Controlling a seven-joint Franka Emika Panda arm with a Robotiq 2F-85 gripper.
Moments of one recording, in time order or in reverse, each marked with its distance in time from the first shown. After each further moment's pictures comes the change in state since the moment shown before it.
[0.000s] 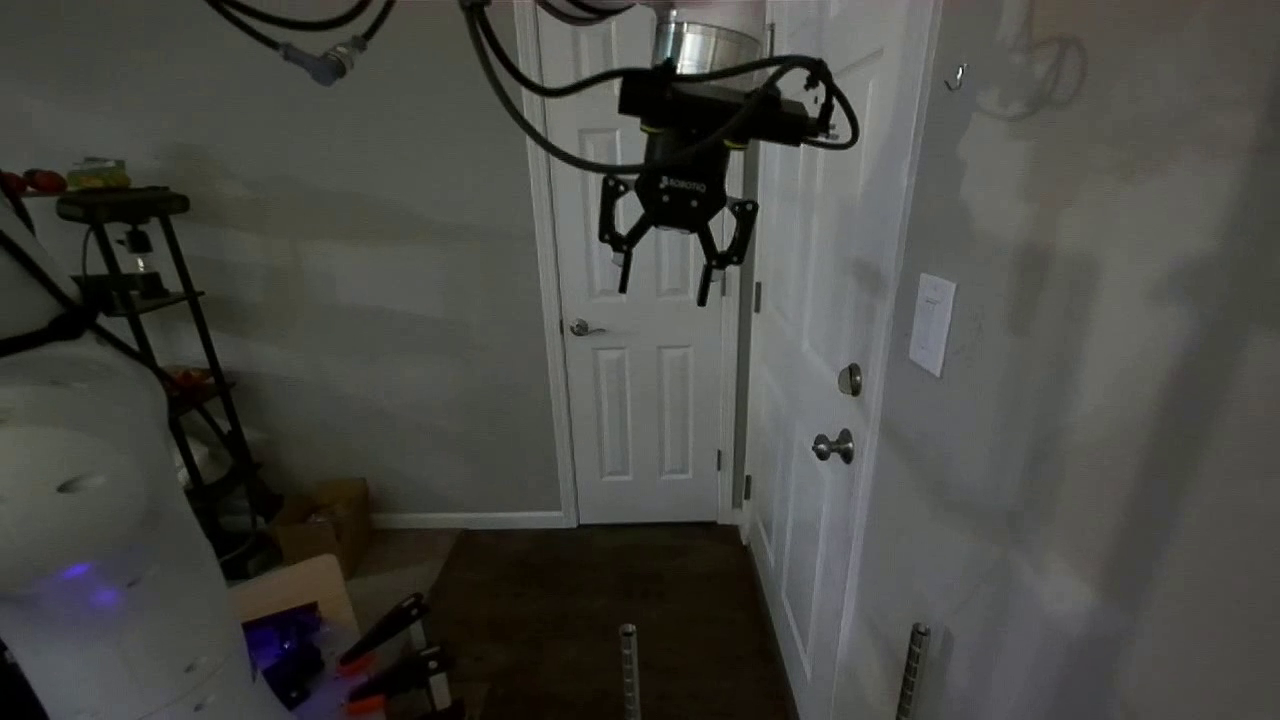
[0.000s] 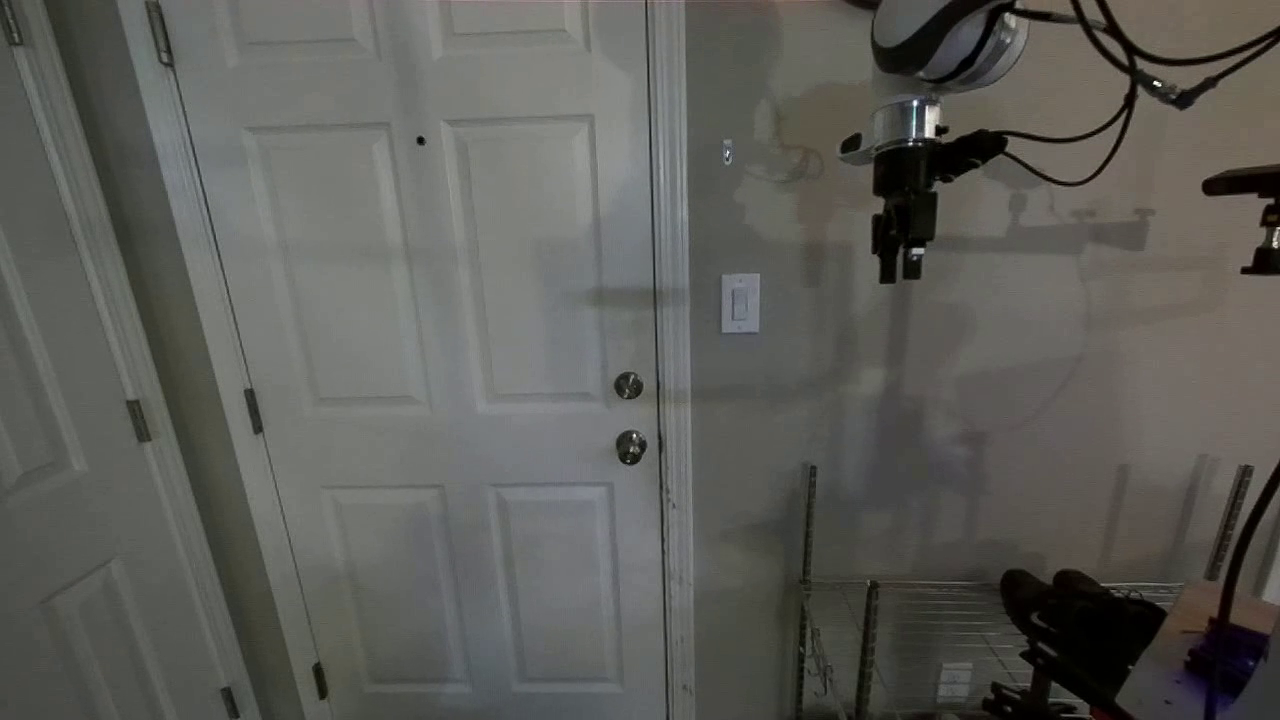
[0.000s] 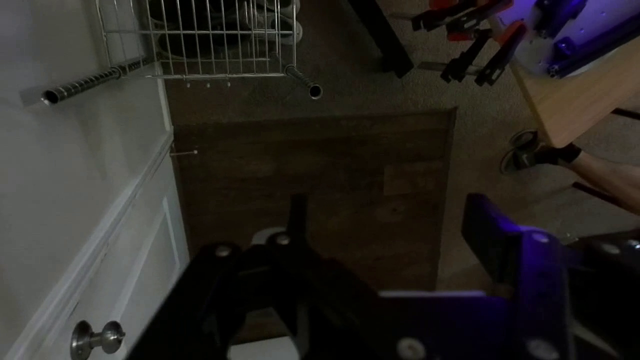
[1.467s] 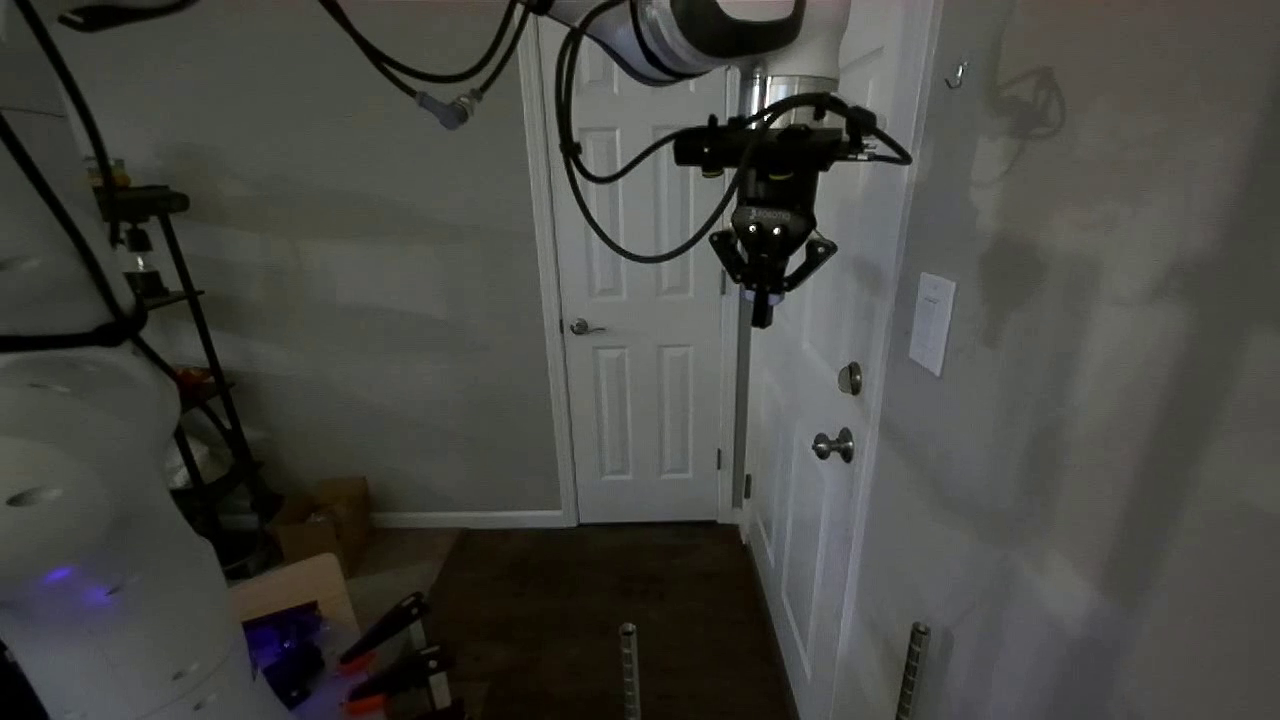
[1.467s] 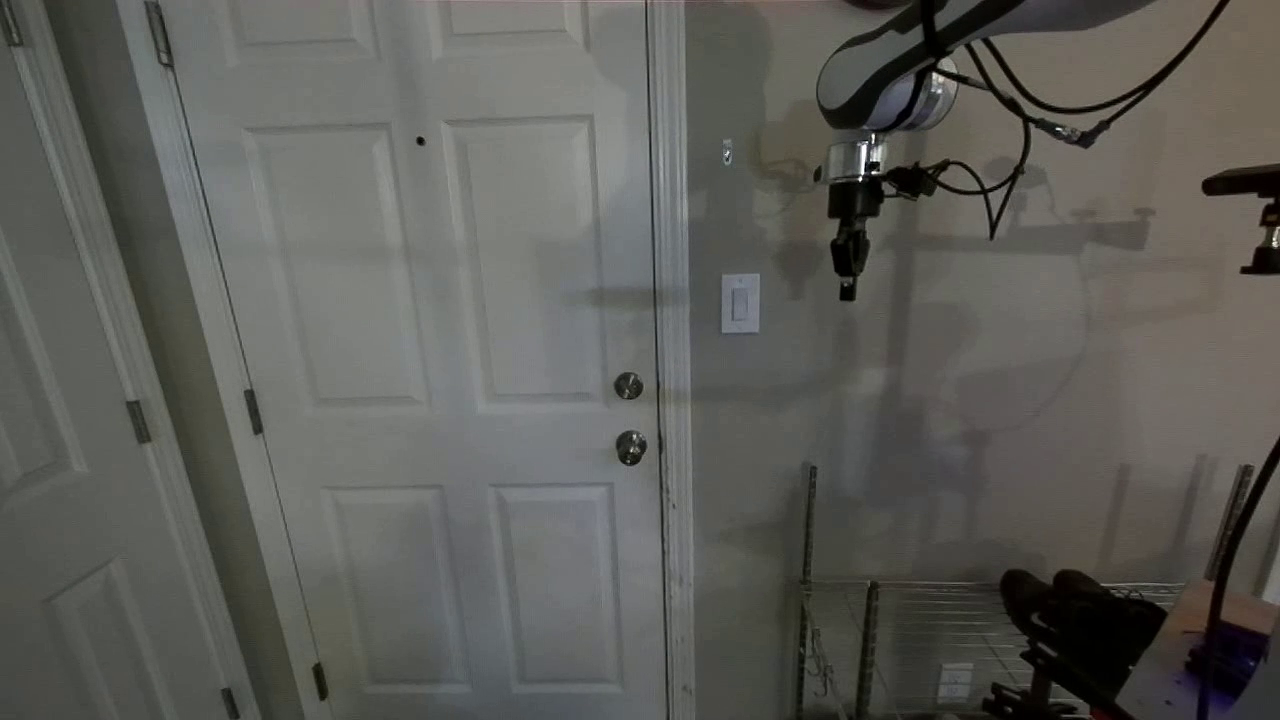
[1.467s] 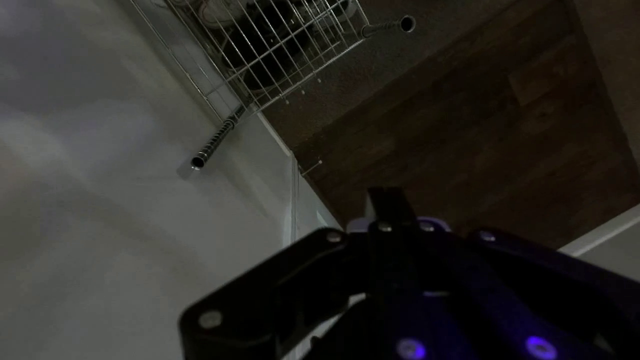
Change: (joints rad) arm -0.130 0.249 0.108 0.172 0.000 0.186 0.539
